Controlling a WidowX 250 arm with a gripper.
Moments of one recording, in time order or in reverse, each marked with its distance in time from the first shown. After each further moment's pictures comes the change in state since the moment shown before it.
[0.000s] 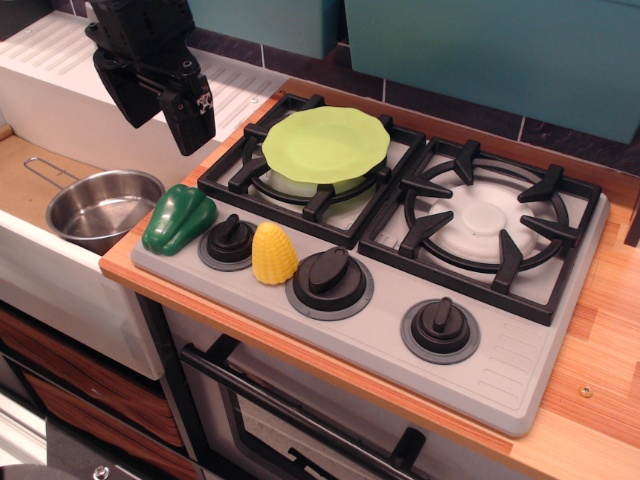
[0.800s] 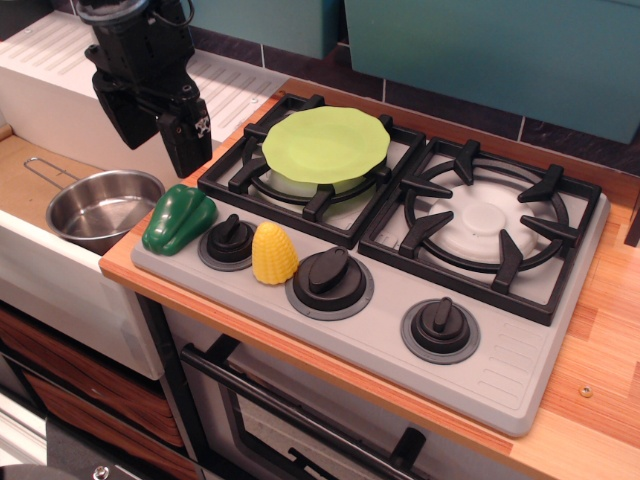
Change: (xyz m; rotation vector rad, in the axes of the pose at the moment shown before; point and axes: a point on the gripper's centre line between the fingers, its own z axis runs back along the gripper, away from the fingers) arm -0.010 -0.005 -0.012 0.000 0.050 -0.003
